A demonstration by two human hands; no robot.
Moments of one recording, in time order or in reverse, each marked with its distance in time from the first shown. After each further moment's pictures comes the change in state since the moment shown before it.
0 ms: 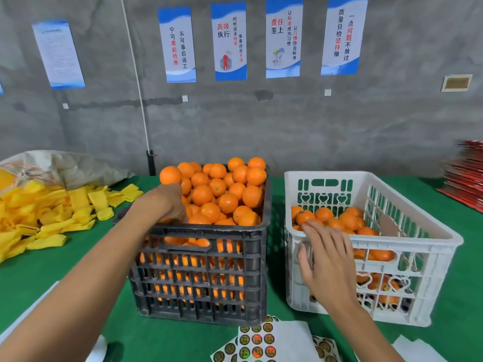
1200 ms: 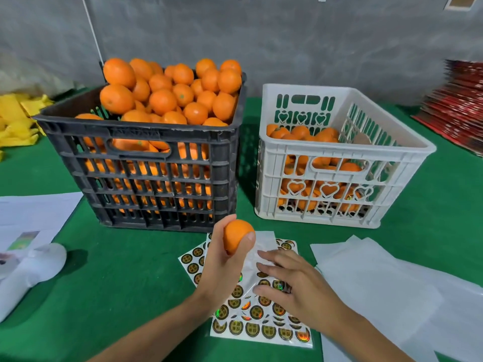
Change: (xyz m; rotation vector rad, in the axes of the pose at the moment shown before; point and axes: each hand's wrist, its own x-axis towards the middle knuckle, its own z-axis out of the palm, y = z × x) left_hand -0.197 0.131 0.282 -1.606 -0.068 0.290; right_hand -0.165 -0.008 -0.059 0.459 -0.894 0.034
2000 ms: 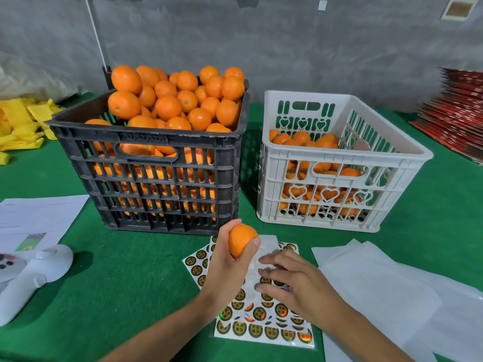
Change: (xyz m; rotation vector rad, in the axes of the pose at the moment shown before) left_hand -0.004 0.009 0.000 0.051 -0.035 -0.035; right_hand 0.006 0.000 -0.001 -0.058 0.059 -0.099
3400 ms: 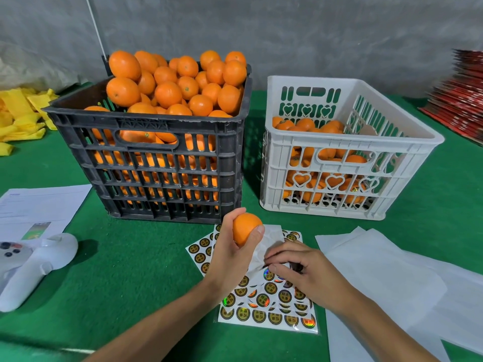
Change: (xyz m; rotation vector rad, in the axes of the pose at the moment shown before) left_hand 0.001 -0.002 0.000 -0.023 -0.024 0.010; right_hand -0.003 0.010 -0.001 0.505 0.008 0.127
